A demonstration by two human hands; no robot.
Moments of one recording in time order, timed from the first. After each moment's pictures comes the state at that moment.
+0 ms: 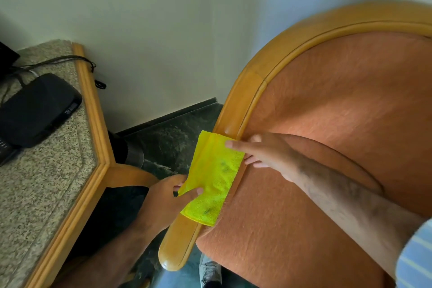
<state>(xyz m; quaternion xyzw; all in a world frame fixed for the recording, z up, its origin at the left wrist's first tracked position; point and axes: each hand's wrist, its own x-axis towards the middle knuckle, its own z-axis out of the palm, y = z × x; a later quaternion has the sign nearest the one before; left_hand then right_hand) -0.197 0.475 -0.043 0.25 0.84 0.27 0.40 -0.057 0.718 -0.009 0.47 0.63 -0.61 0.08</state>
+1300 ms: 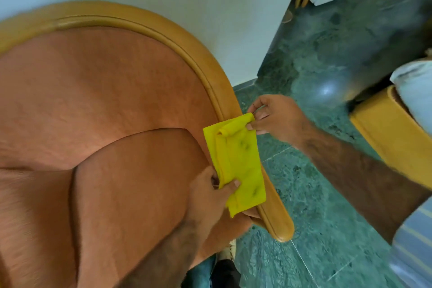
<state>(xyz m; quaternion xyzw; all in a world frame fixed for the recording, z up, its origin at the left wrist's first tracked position) 0.263 0.643 -0.015 0.44 0.63 0.26 0.59 0.463 0.751 0.076 0.73 0.50 -0.42 -0.21</state>
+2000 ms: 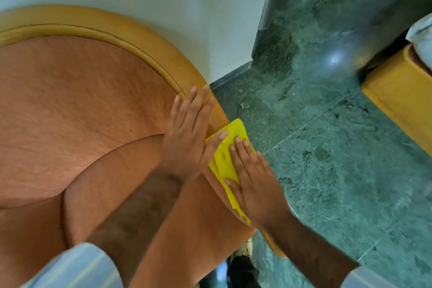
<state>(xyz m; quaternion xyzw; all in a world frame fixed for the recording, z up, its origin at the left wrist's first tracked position) 0.289 0.779 -0.027 0.88 0.41 0.22 0.07 0.447 0.640 -0.074 0.69 0.70 -0.15 -0.12</state>
